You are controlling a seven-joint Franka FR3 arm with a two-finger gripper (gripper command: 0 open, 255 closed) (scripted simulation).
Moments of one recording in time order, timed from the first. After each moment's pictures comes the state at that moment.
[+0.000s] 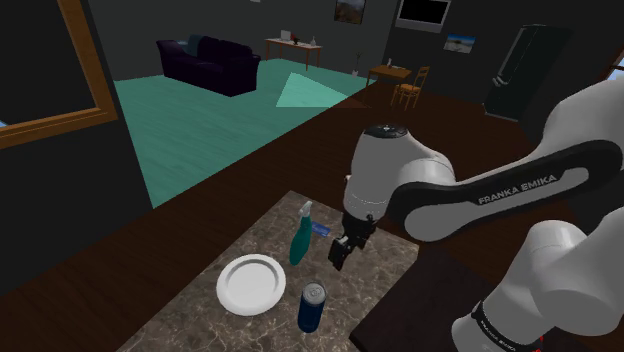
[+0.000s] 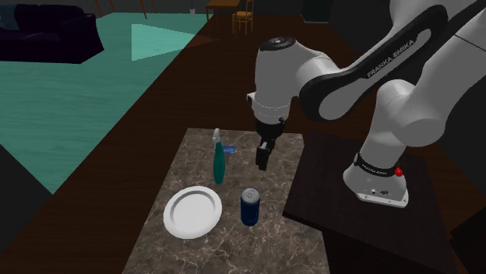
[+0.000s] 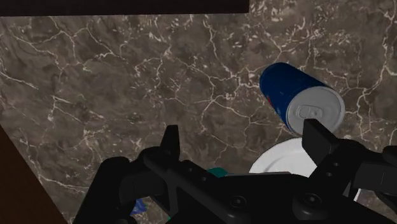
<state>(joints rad) 0.22 -0.36 0.38 -2.62 0.15 2.27 0.43</state>
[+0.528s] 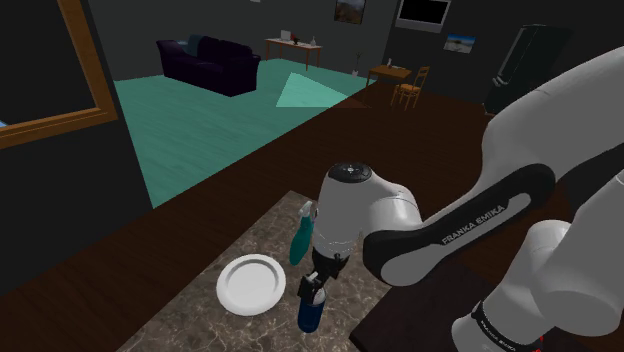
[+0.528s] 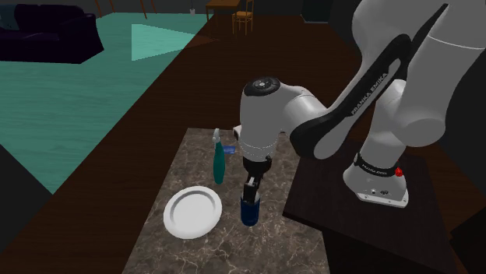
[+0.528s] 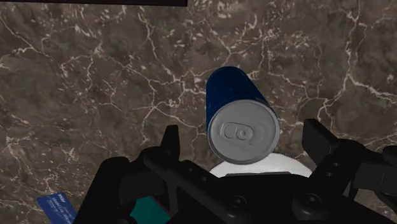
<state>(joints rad) 0.23 -0.08 0.50 -2.53 0.05 2.46 0.60</state>
